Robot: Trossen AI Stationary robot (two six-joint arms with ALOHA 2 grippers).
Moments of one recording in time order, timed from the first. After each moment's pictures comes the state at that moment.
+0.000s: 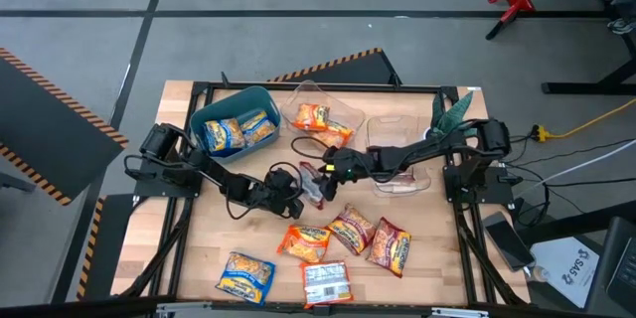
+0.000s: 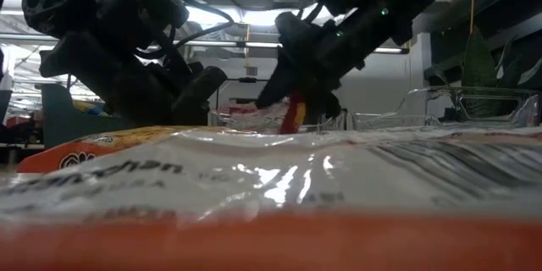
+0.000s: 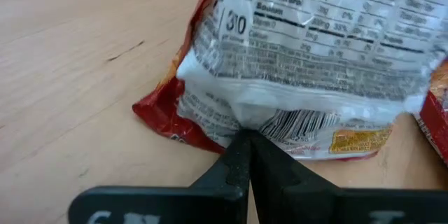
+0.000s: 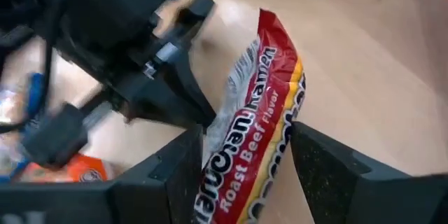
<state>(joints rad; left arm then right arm) -0.30 1.83 0.60 0.37 -0.54 -1.02 0.03 1.80 0.98 0.17 0.06 0.57</state>
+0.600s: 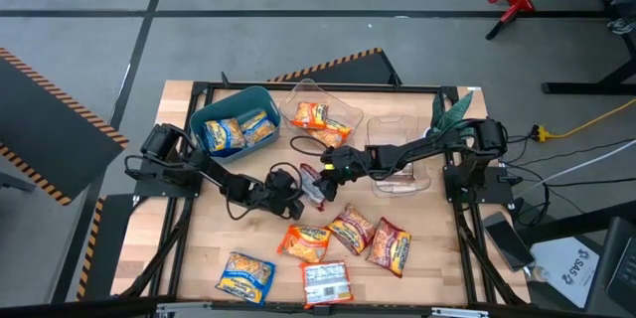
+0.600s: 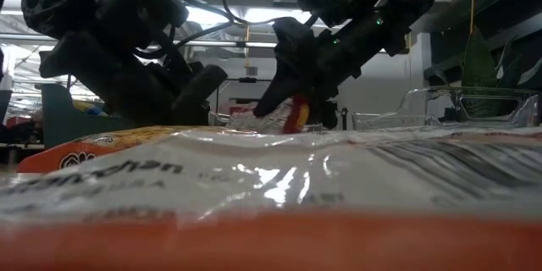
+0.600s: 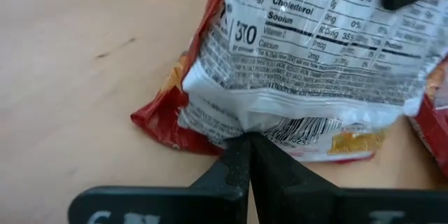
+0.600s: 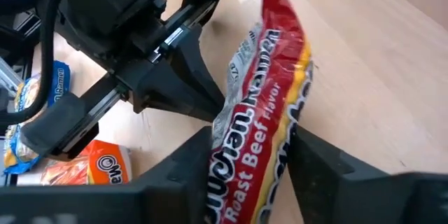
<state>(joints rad) -0.30 1.83 0.60 0.39 -0.53 -1.02 0.02 1.84 0.98 0.18 -0.09 0.60</state>
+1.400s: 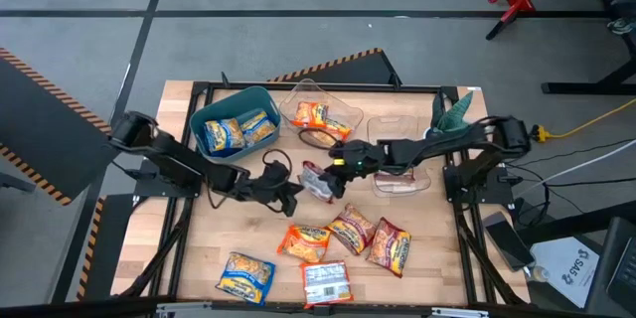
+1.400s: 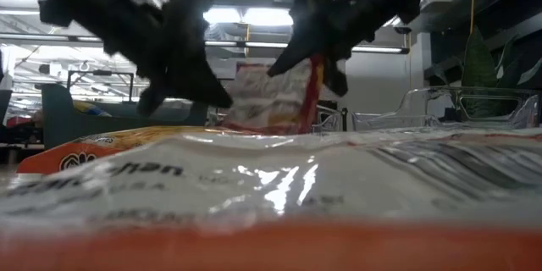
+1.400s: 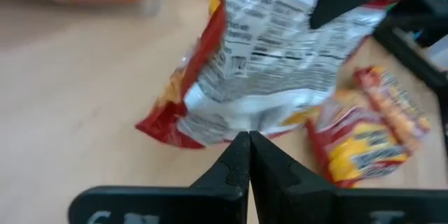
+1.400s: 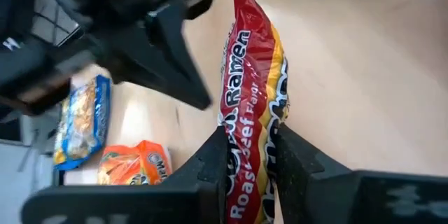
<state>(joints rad) -0.29 1.52 0.60 0.32 -0.48 -0.89 0.02 1.66 0.98 0.07 -0.06 0.61</state>
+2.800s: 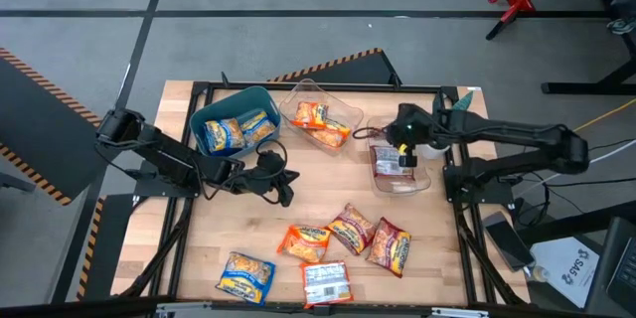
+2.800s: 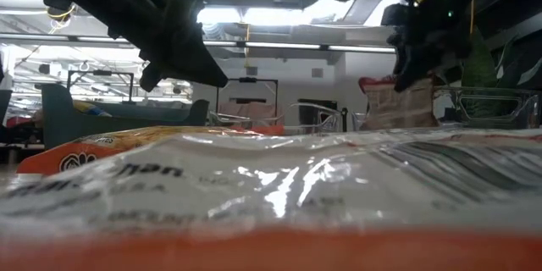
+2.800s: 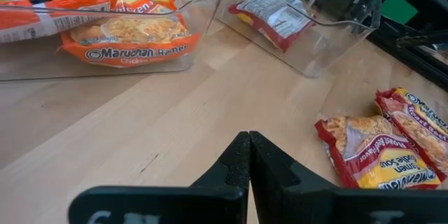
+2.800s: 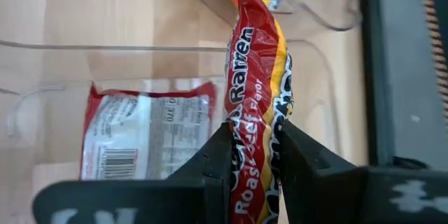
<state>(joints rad) -0.25 1.38 0.60 0.19 -0.56 -0.76 -0.29 1.09 0.82 -0.72 0.16 -0.42</state>
